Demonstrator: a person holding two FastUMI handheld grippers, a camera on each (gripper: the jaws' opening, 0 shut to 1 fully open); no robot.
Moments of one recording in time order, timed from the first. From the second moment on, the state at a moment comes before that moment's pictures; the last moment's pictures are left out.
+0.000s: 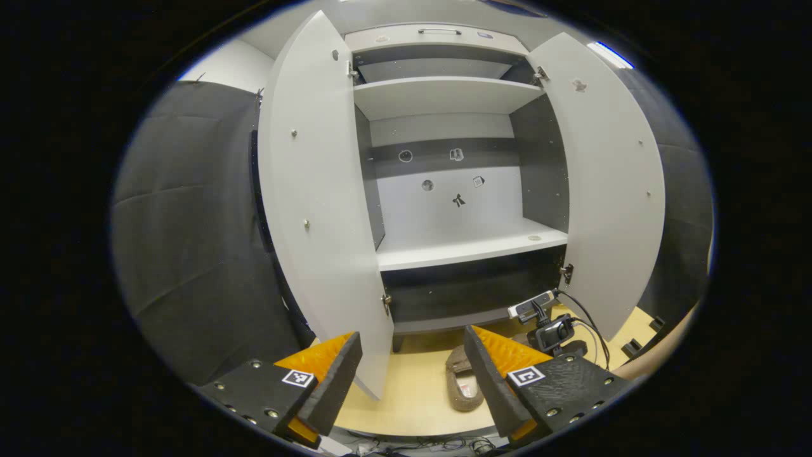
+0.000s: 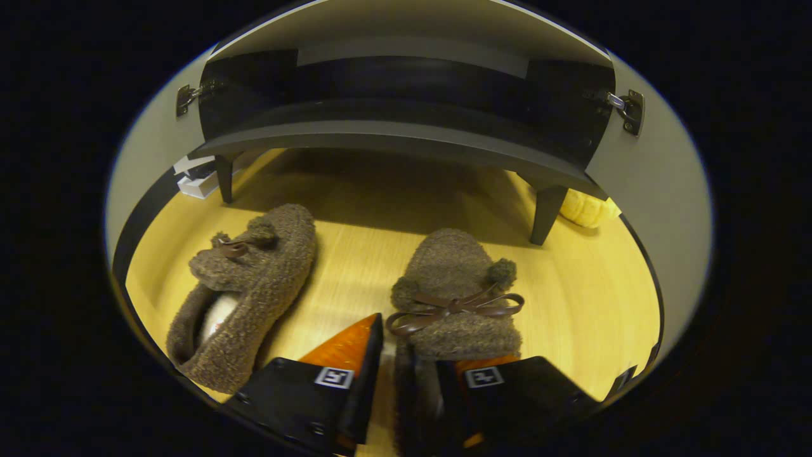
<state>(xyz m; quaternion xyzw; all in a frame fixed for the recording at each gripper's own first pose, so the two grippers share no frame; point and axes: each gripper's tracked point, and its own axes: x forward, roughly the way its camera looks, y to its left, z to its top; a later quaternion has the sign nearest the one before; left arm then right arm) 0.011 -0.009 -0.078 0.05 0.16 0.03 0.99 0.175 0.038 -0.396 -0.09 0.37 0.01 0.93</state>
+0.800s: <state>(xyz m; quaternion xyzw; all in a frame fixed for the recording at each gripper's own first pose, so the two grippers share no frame) 0.037 -0.046 -0.089 0.06 0.15 0.02 0.99 0.163 0.042 -0.366 -0.04 0.41 0.10 0.91</state>
